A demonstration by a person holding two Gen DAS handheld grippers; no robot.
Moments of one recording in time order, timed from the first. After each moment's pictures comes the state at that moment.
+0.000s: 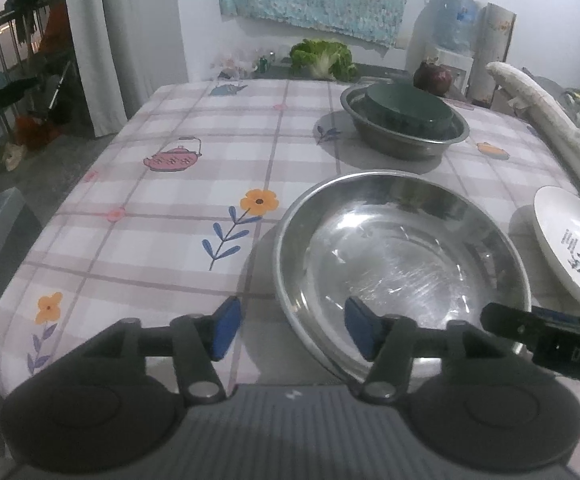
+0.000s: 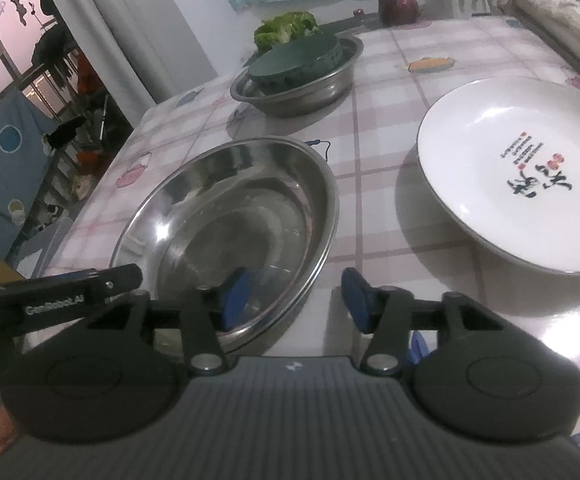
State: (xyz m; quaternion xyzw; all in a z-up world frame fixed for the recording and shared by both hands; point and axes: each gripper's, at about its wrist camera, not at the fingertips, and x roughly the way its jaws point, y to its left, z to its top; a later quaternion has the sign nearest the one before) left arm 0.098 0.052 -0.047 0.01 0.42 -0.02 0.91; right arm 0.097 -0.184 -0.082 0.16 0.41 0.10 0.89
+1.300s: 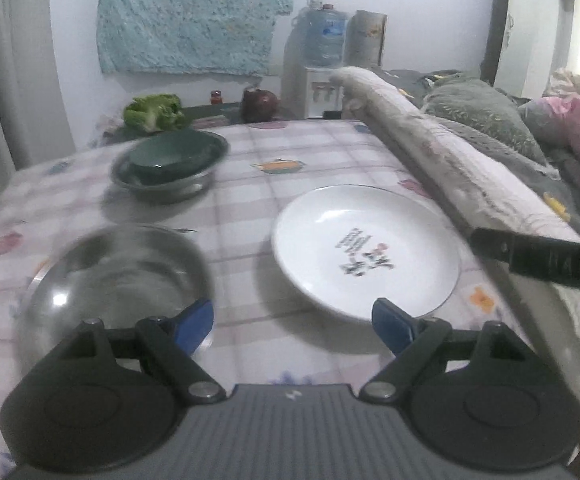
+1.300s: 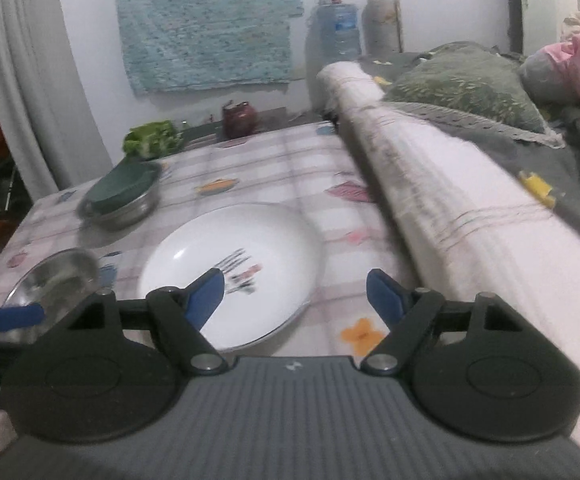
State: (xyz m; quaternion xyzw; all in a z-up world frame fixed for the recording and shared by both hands) left arm 0.056 -0.145 -0.030 0.05 0.36 -0.17 0.92; right arm 0.022 -0.375 -0.032 0.12 0.31 -0.07 0.94
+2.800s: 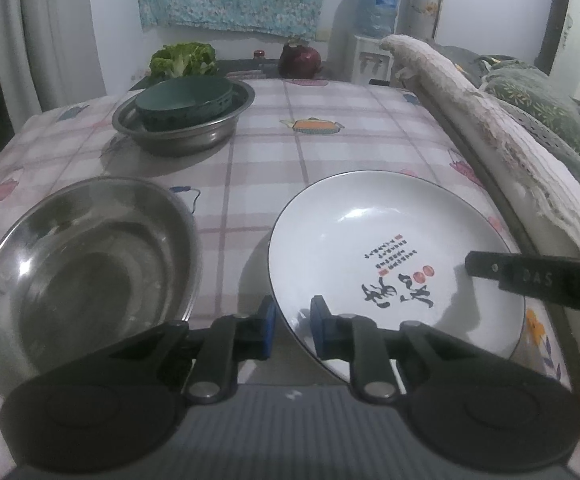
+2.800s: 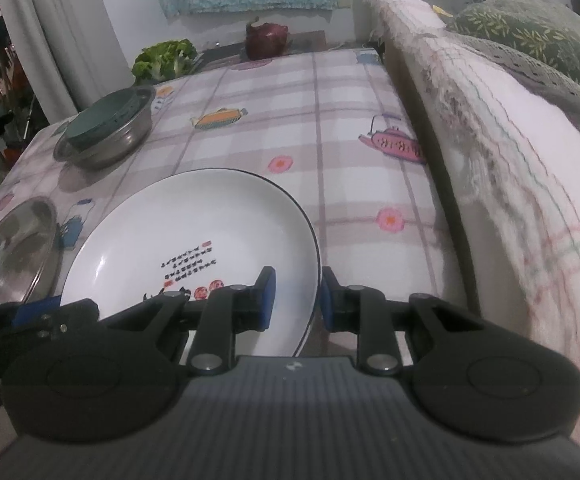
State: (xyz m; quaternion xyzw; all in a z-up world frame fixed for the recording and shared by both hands) left arm 0.096 -0.161 -0.067 0.03 0.41 -0.10 0.91; right arm 0.118 -0.389 -0.087 0.10 0.41 0.01 0.91
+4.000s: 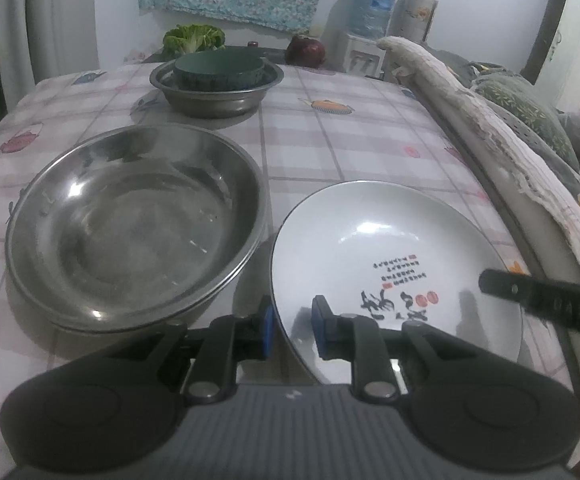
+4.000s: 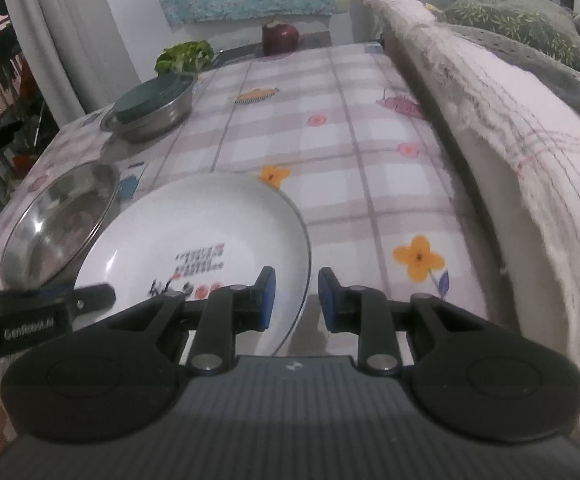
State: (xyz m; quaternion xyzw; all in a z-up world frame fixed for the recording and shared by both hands) left arm 0.056 -0.102 -0.072 -0.01 0.42 -0.13 0.90; right arm 0.035 -0.348 -0.079 0.11 0.40 0.00 0.91
